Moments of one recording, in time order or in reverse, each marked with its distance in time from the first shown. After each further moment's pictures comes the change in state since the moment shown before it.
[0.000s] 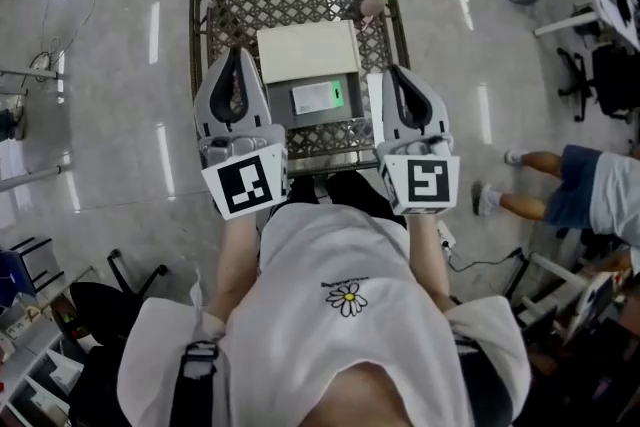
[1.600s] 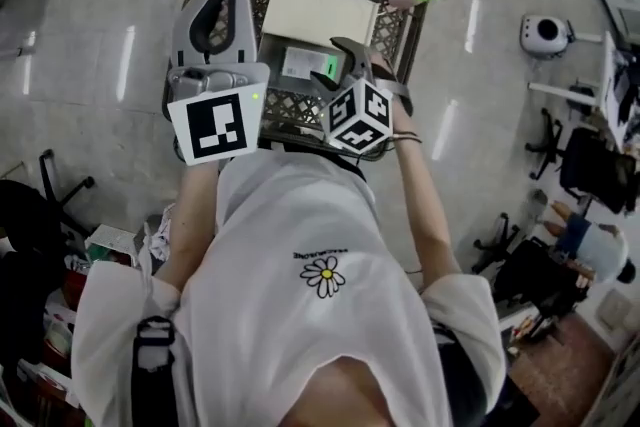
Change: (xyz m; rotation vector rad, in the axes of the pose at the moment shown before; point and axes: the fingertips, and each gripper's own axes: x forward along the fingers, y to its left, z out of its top) left arm 0.014 0.050 -0.035 0.012 0.079 0.183; right arm 0.079 0.117 -0.183 -0.745 0.538 0.781
